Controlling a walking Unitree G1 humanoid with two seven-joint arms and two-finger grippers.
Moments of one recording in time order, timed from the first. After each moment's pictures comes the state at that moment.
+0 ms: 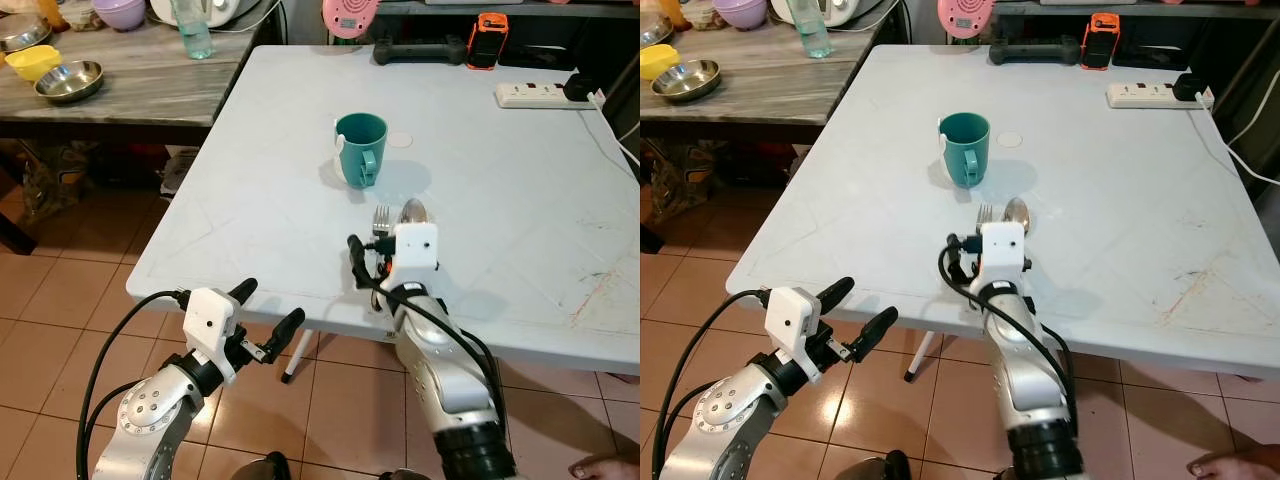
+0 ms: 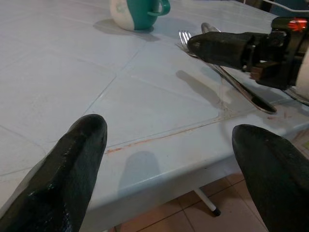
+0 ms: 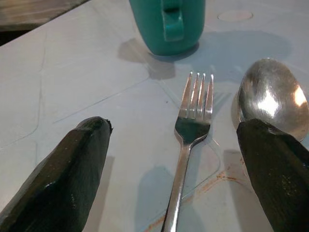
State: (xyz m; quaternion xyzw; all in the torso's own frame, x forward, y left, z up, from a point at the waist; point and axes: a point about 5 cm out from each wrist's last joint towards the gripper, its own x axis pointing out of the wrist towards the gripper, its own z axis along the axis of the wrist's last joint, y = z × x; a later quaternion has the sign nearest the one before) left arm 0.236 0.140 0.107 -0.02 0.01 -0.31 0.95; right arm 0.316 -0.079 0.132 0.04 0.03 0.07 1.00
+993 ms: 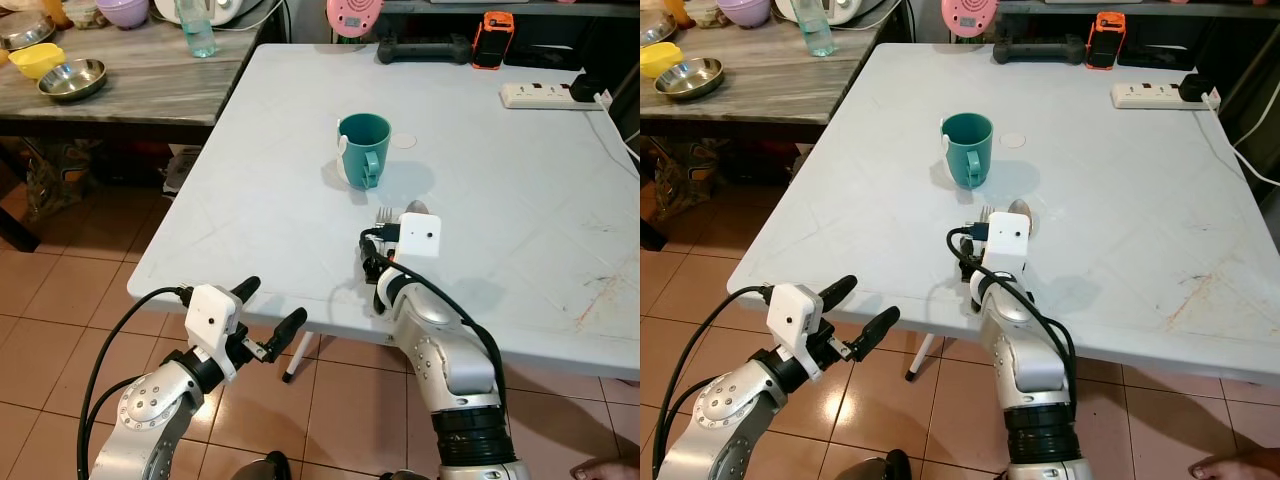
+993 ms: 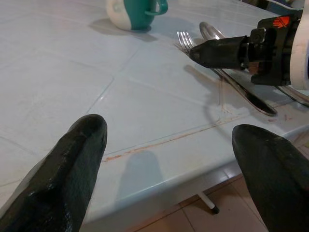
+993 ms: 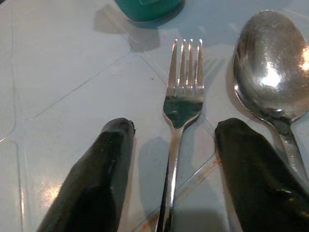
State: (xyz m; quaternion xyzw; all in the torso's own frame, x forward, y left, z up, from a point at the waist) left arm 0.239 0.139 0.110 -0.01 0.01 -0.32 0.95; right arm 0.319 -0.084 0.140 0.08 0.13 0.03 0.99
